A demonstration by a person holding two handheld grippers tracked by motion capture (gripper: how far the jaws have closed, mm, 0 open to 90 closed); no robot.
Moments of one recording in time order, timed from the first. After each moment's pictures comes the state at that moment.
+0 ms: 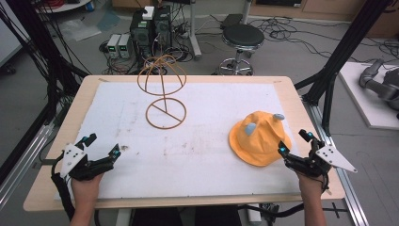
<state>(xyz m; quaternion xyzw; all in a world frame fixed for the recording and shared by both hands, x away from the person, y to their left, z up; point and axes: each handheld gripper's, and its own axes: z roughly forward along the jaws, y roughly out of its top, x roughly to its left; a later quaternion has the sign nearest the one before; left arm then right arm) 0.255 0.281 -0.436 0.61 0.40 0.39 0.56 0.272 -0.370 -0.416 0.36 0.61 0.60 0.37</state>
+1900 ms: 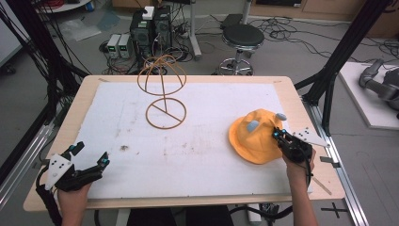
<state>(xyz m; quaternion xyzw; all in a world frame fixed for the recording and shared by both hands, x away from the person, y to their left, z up) 0.228 0.302 -0.438 0.61 0.41 0.40 0.55 0.315 -0.341 -0.417 0.45 0.67 0.49 0.34</state>
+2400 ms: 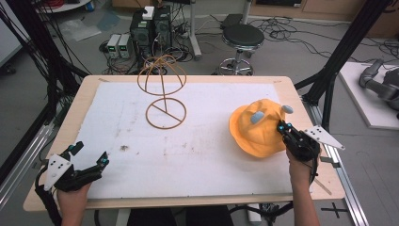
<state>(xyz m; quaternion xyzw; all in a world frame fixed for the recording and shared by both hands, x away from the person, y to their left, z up) 0.227 0.302 -0.436 0.60 0.41 0.40 0.55 0.300 -0.338 -0.381 0.43 0.62 0.56 0.34</state>
